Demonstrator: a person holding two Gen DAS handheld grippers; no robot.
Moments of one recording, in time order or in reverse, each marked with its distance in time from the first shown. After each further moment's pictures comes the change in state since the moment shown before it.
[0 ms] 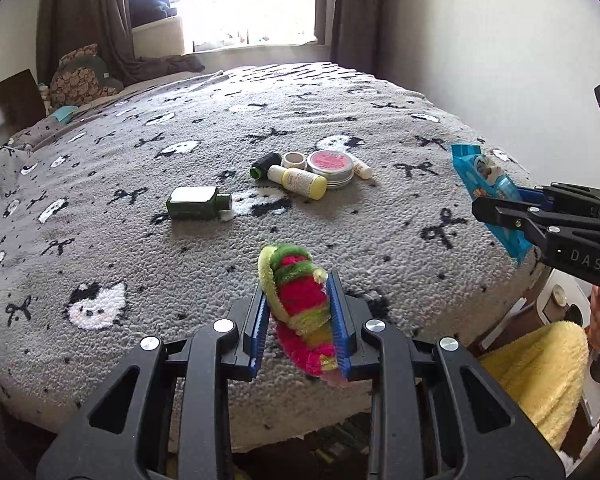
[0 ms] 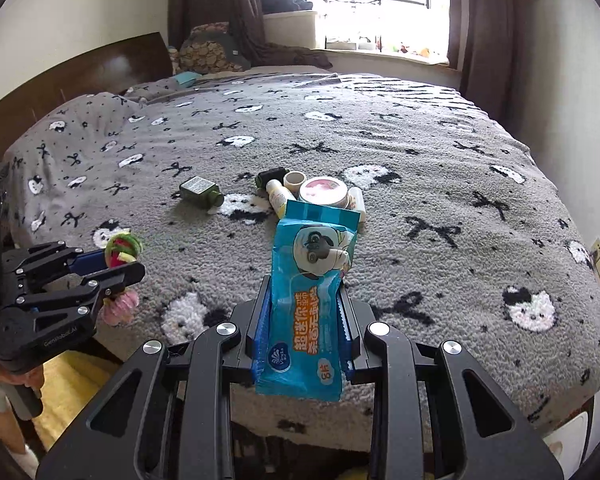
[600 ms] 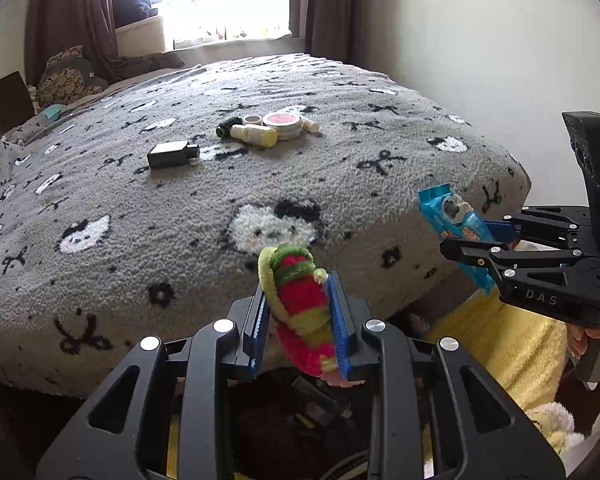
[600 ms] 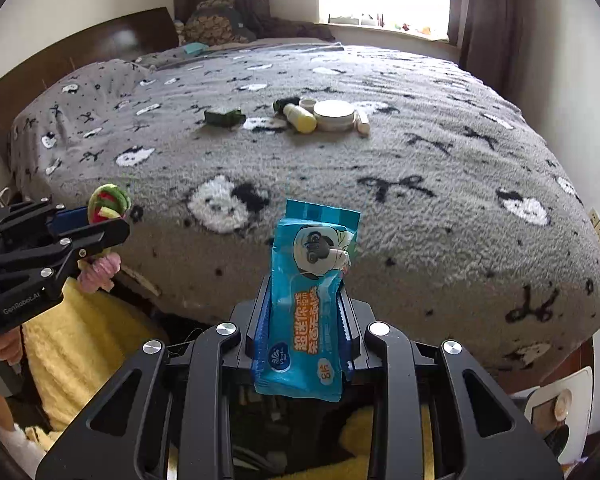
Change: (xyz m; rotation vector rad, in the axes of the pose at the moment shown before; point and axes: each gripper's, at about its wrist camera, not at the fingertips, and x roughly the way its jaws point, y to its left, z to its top) left arm -0.050 -0.045 -0.084 0.041 0.035 -0.060; right arm -0.034 0.022 -0.107 -0.009 0.120 0.001
